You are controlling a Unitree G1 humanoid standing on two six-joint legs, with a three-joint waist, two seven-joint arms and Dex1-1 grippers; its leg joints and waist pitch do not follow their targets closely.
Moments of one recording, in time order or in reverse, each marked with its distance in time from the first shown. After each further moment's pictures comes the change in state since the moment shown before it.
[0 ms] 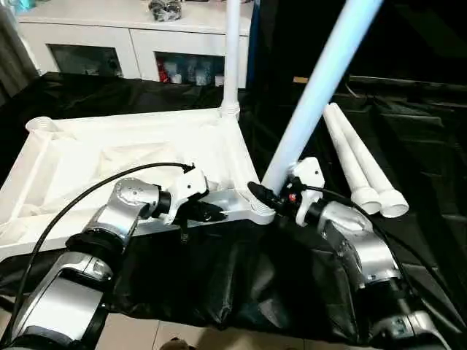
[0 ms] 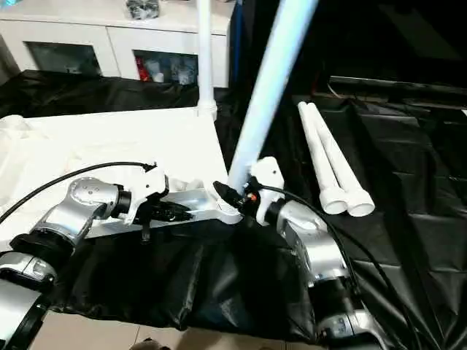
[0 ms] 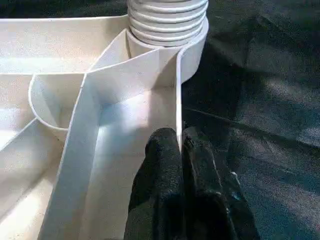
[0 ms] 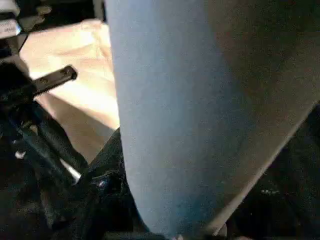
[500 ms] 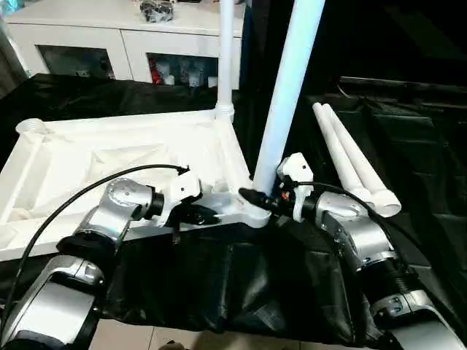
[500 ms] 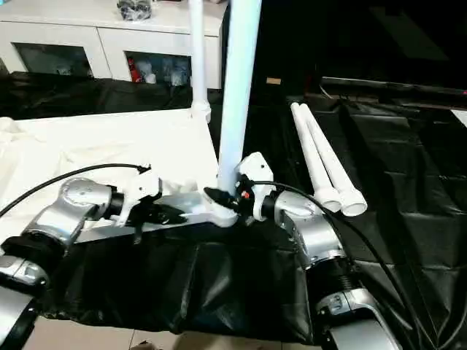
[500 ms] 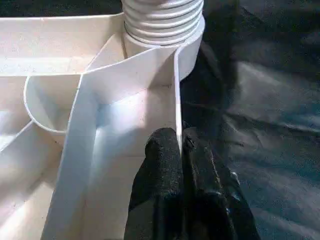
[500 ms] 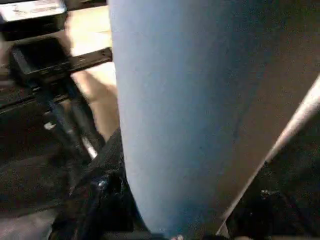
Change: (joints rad) left arm 0.027 0.050 -0.006 -0.055 -0.001 0.000 -0.103; right arm -0.063 -0.042 0.041 0.085 0.009 -0.027 0.231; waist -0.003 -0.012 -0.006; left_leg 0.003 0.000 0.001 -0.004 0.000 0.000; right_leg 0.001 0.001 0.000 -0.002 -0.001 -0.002
